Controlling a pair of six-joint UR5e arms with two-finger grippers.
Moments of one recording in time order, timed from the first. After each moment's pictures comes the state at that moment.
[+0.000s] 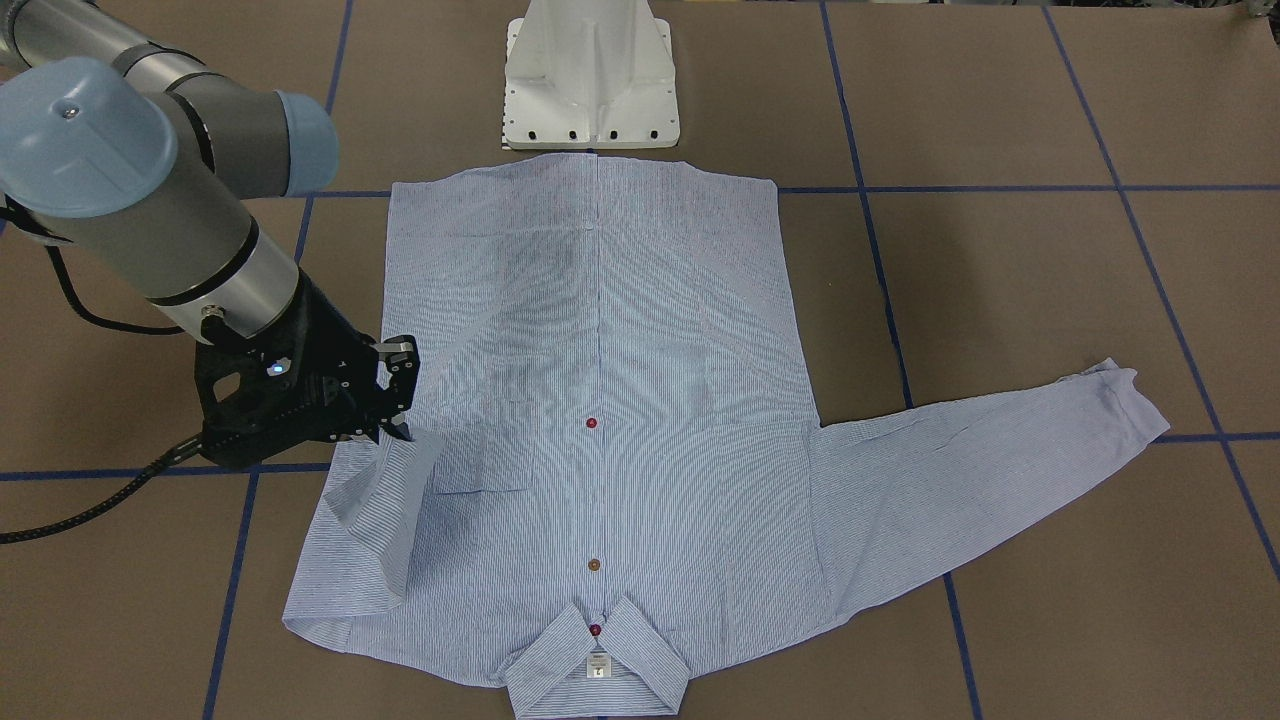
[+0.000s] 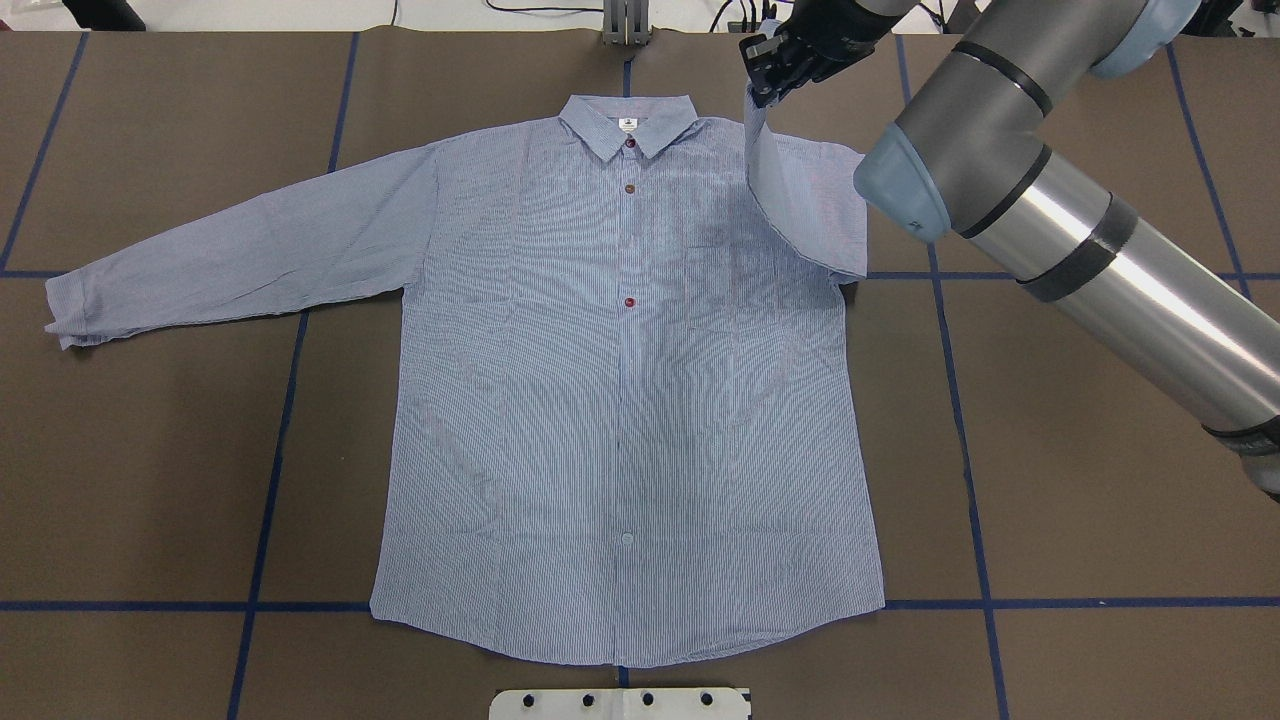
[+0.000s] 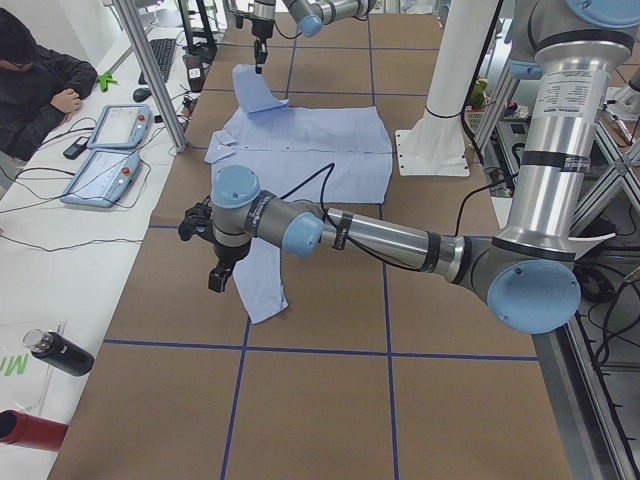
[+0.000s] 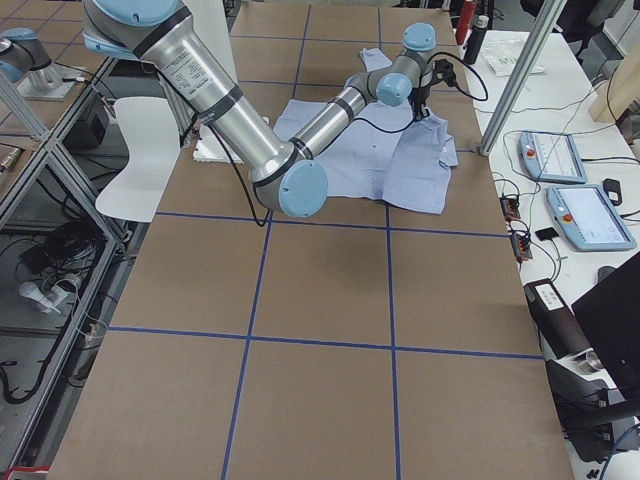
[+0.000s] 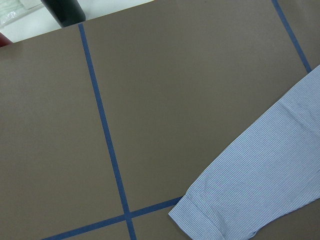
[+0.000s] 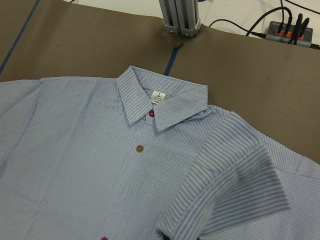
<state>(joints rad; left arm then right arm) -1.49 -1.71 -1.65 -1.79 -2.32 -0.06 0.95 -0.76 1.50 -1.37 2.16 0.70</state>
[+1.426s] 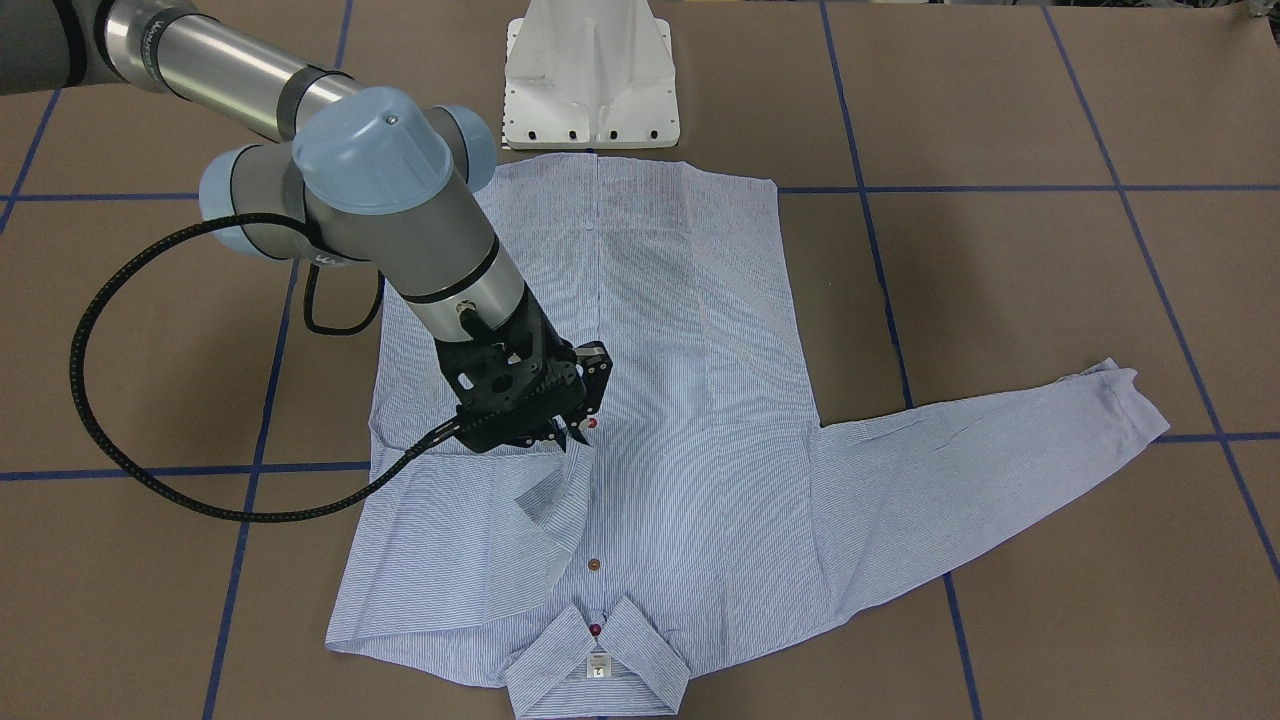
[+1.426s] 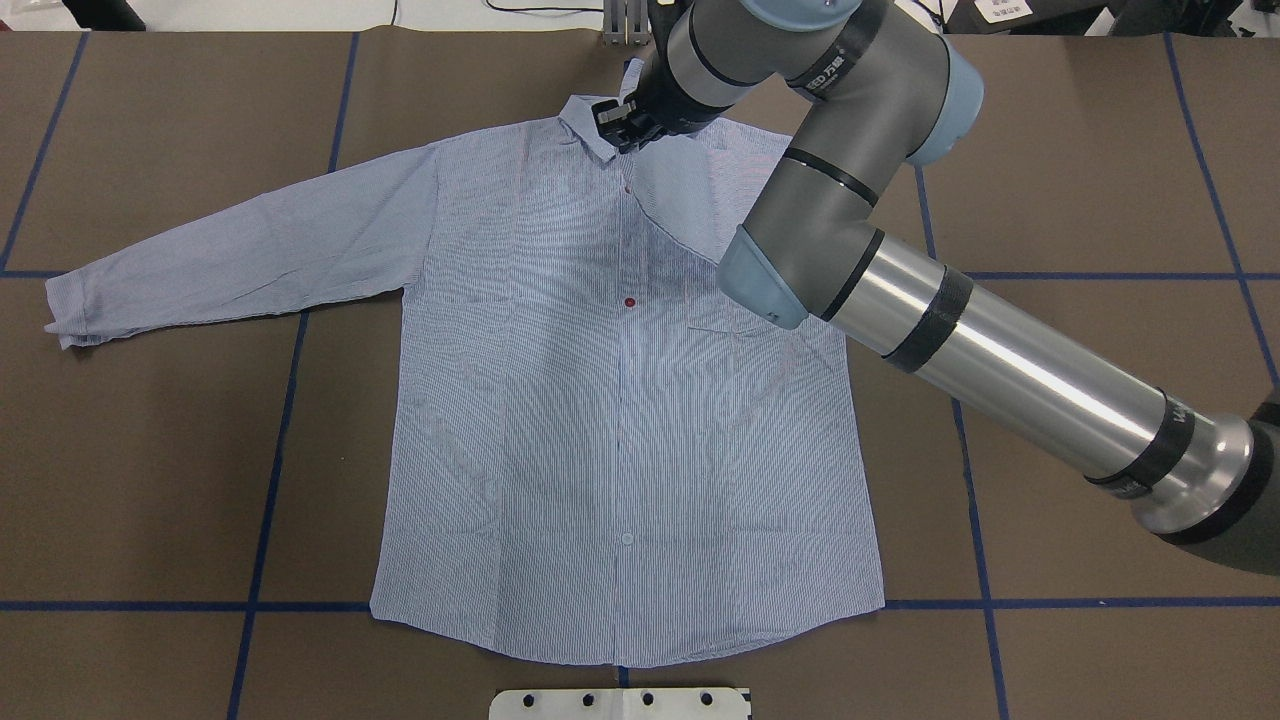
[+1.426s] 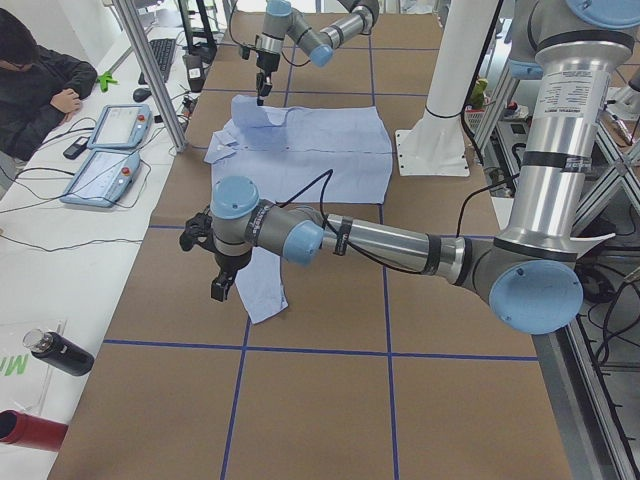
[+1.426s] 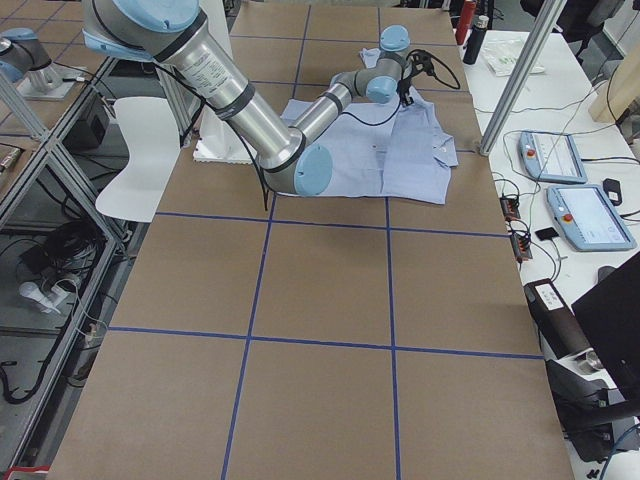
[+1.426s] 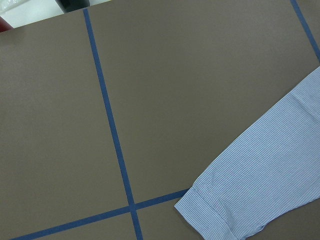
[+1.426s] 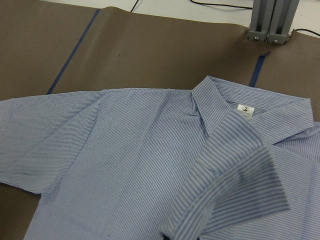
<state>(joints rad) -1.49 -1.70 -1.62 -1.79 -2.32 -0.06 0.77 -0.67 1.37 -1.13 1.99 0.85</state>
